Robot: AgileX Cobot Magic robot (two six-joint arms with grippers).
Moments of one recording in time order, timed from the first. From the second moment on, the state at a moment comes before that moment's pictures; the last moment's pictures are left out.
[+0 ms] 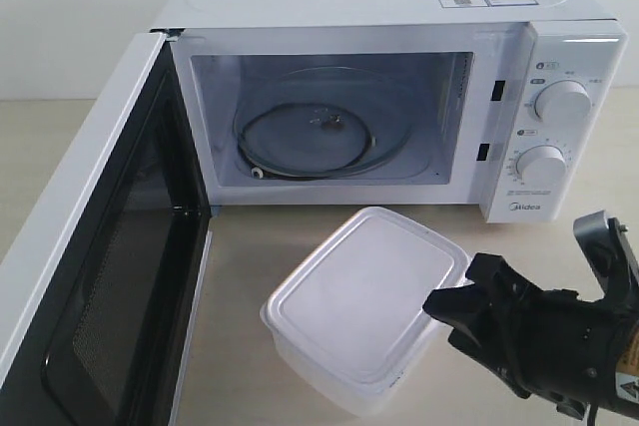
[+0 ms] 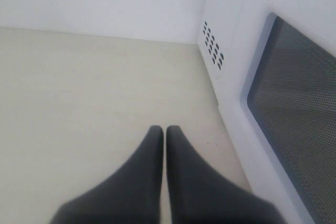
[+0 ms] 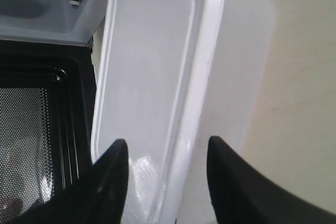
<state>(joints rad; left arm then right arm) -0.05 0.00 0.00 -0.13 0.31 0.01 0.30 1.54 -0.17 -0.50 -0.78 1.47</state>
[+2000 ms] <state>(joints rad) -0.05 0.00 0.00 -0.13 0.31 0.01 0.43 1.61 -0.29 -0.55 -0.77 1.52</state>
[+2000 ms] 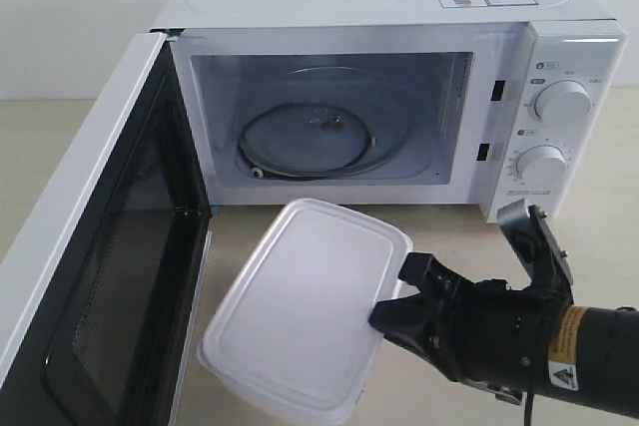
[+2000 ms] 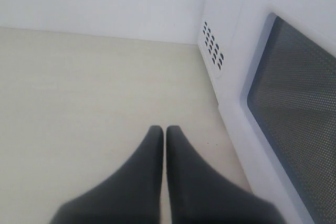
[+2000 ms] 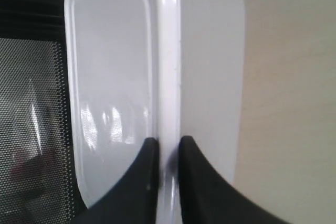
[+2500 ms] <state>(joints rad) -0.05 0.00 0.00 -0.13 0.31 0.01 0.87 1.59 -0.31 0.58 -0.87 1.09</state>
